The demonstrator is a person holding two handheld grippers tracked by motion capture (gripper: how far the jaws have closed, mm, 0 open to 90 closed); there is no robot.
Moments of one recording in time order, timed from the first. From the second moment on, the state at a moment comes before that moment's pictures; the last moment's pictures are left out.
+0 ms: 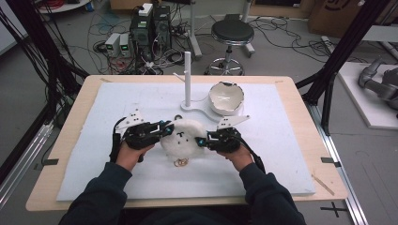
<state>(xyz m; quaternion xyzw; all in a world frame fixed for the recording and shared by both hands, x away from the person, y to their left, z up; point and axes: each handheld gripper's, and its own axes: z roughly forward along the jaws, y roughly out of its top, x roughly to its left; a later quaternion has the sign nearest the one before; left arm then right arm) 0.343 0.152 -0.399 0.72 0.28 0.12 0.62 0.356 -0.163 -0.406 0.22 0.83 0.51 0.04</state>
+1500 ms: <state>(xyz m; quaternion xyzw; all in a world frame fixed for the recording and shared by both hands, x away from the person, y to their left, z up) 0.355 0.191 -0.412 0.70 0.37 0.13 0.59 0.362 -0.220 -0.358 0.23 0.79 0.56 0.13</state>
